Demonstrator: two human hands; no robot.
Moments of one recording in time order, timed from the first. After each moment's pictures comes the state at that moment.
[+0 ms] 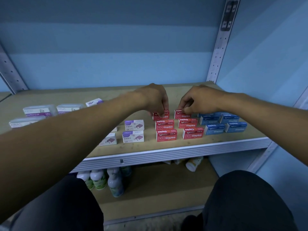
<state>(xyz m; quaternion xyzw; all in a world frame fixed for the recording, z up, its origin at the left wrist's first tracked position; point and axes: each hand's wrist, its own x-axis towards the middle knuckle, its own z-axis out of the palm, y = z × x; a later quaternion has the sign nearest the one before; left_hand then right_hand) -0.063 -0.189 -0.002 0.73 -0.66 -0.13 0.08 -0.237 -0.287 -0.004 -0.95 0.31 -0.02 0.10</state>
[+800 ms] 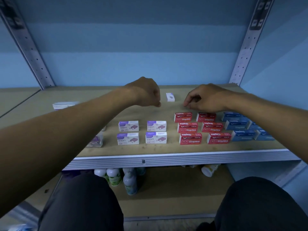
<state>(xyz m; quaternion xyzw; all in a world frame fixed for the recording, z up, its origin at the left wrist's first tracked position) 0.011 -0.153 0.004 0.80 -0.60 -0.05 0.10 -0.188 -0.291 -0.009 -0.95 0.29 -0.04 0.14</state>
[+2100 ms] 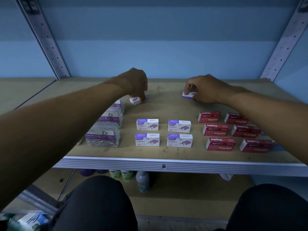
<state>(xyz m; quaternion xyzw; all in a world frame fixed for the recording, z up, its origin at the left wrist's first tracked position) 0.103 -0.150 -0.014 0.86 -0.51 -0.03 0.06 -0.096 -0.310 -0.037 -0.96 0.27 -0.08 0.08</state>
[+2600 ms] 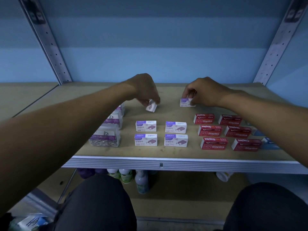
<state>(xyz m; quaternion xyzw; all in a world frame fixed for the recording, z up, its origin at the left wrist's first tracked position) 0.068 -0.146 -0.005 0.83 -0.49 -0.19 0.21 -0.112 -0.296 -0.024 -0.96 0.24 -0.10 0.10</state>
